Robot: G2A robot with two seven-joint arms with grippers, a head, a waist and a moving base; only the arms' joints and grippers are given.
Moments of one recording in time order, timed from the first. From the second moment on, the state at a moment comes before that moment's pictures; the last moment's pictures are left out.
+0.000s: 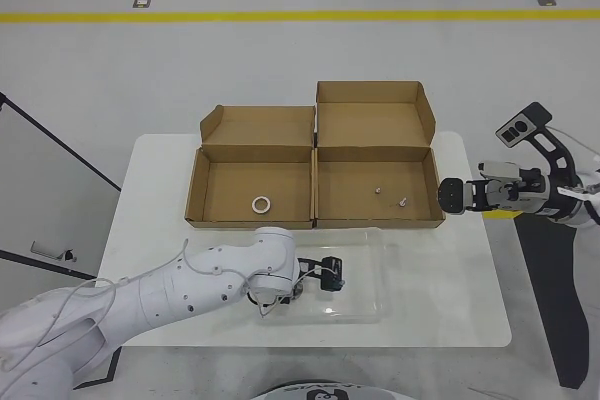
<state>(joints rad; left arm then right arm) 0.68 -1.07 -0.20 -1.76 0.81 -0.43 -1.39 -1.28 -0.95 1.76 -1.75 0.62 0.24 1.49</state>
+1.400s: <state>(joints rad) 0.72 -1.08 -0.25 -1.77 0.89 -0.41 -1.41 -1.28 -0.95 1.76 -1.75 0.62 0.24 1.49</state>
